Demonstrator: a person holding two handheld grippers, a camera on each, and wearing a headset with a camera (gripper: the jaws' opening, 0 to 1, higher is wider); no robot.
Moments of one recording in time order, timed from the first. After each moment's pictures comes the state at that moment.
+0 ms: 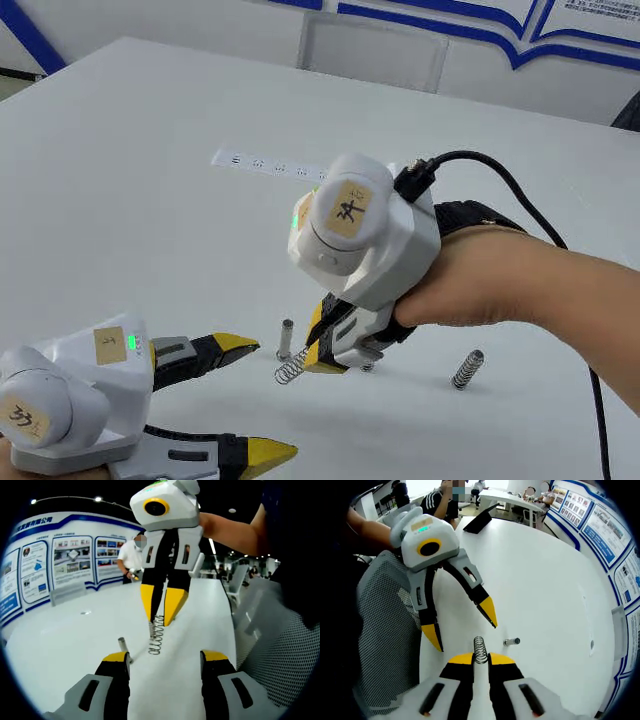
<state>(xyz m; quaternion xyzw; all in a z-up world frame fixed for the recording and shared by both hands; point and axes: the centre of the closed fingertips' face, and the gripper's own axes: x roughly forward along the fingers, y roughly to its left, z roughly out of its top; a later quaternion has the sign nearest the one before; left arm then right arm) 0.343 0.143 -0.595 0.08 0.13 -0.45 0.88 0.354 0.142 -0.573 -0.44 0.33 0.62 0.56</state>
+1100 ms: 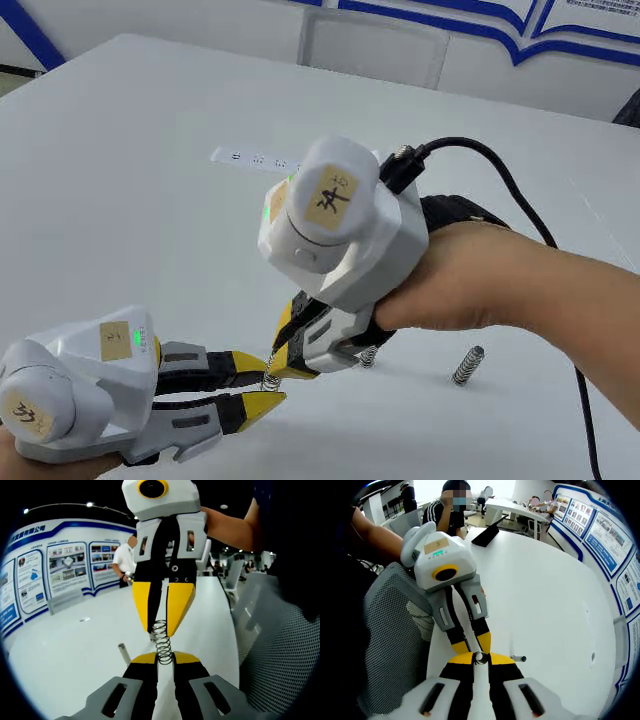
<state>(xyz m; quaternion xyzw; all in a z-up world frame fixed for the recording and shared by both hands) 0.345 0.140 -0.592 0.11 0.11 -0.47 0.87 0.335 0.167 -0.562 -0.42 0.30 0.65 0.56</state>
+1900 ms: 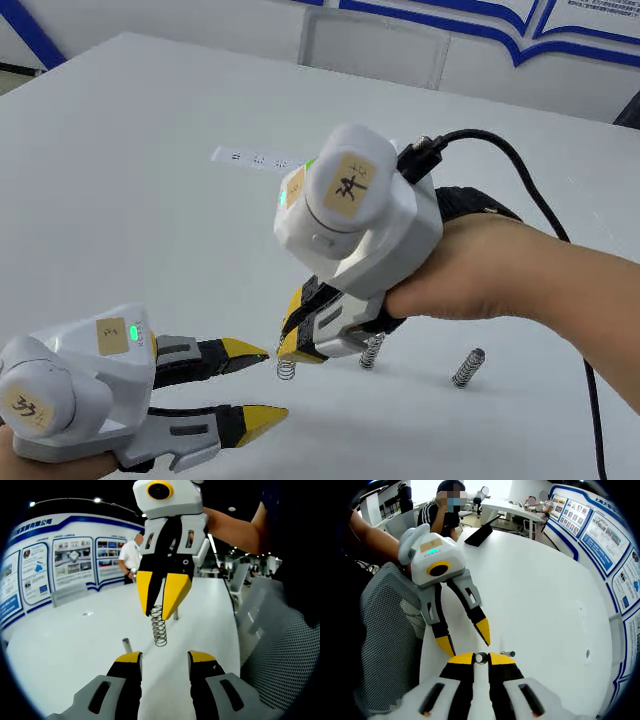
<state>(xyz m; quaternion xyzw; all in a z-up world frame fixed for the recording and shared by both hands) 0.349 0.148 -0.595 0.08 0.13 -0.45 0.88 0.357 0.158 -0.554 -0.43 0.30 0.63 0.58</state>
